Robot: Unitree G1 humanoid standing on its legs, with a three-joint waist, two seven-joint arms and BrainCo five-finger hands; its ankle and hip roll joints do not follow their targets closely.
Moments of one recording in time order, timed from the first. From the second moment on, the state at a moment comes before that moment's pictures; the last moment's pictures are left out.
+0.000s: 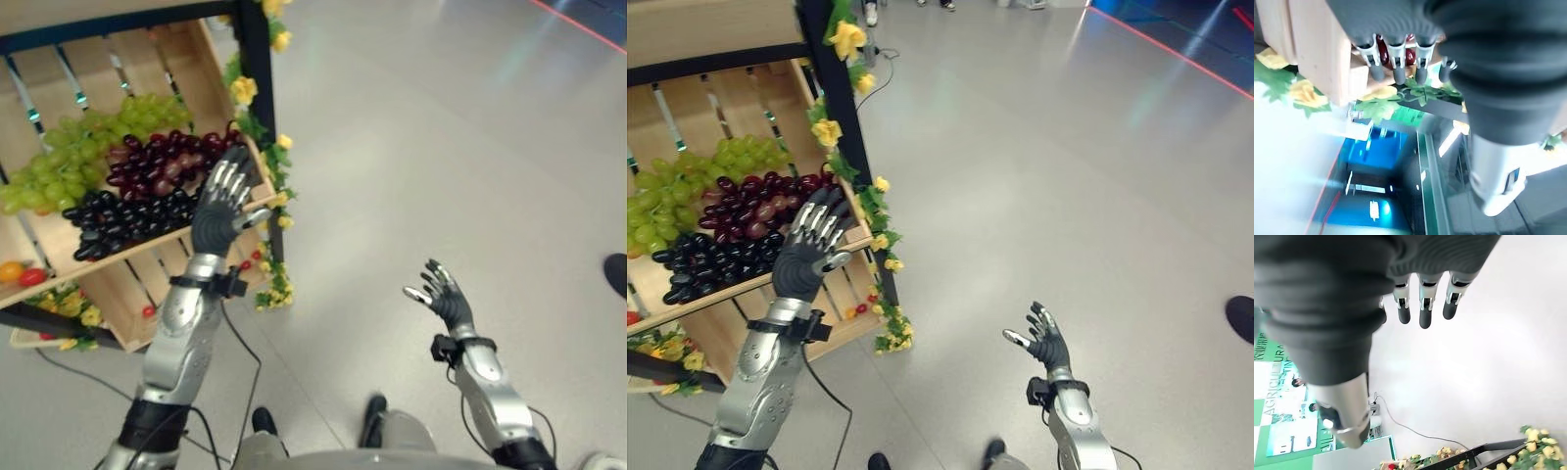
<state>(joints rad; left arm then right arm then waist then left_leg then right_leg) -0.08 0.39 0.01 -0.27 -0.52 -0.14 0.03 0.11 -0.21 0.04 0.15 0.28 -0.05 -0.08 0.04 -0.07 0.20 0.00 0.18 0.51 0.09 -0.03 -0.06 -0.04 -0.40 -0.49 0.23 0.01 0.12</state>
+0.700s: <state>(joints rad) 0.06 0.25 -0.09 -0.11 -0.53 -0.08 0.03 0.05 -0.33 0.02 0.11 0.27 -0.06 -0.09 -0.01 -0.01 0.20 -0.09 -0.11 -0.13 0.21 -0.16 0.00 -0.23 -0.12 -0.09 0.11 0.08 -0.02</state>
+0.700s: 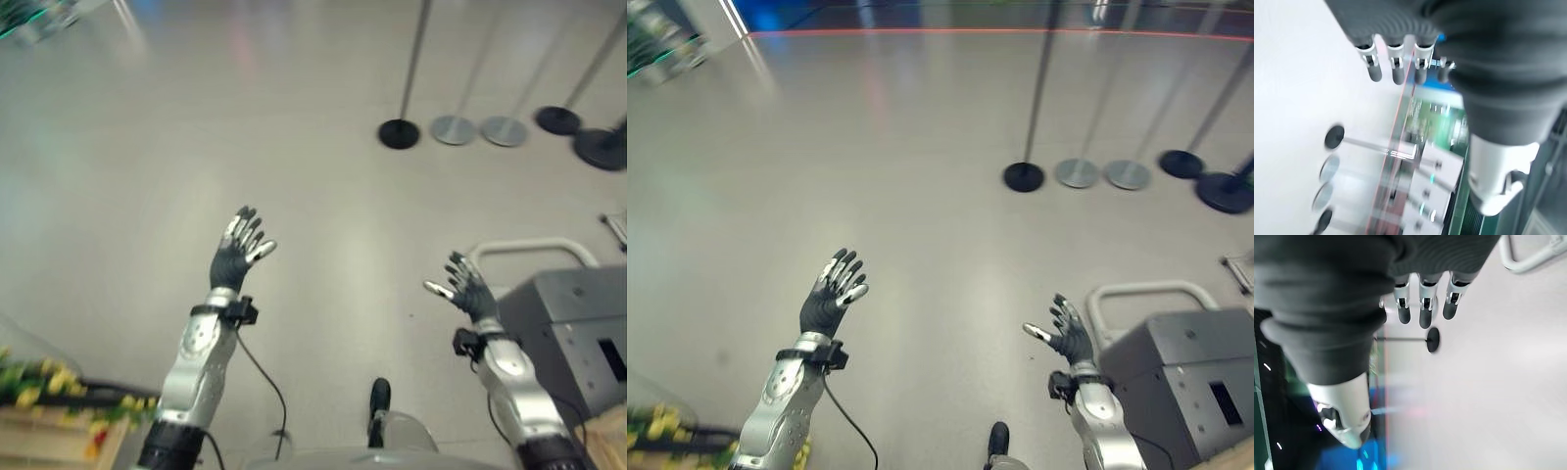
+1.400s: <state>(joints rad) 0.05 0.32 -0.07 -0.04 -0.52 -0.06 0.07 0.13 -0.27 0.01 0.11 0.30 -0.04 -0.07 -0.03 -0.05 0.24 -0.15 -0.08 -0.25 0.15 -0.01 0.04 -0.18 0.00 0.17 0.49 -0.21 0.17</state>
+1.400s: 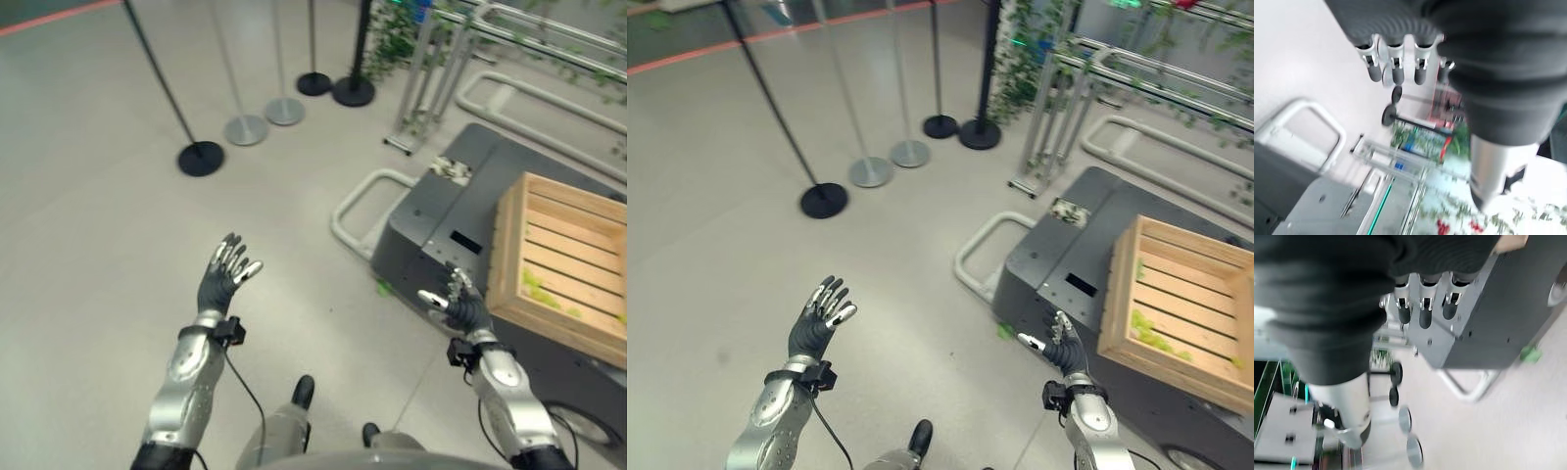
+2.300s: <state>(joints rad) 0.11 0.15 -0.07 0.03 -0.54 -0.06 0.07 0.11 -0.37 -0.02 0.09 0.27 -0.04 -0.07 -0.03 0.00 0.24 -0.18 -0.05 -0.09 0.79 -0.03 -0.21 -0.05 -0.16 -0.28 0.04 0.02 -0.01</state>
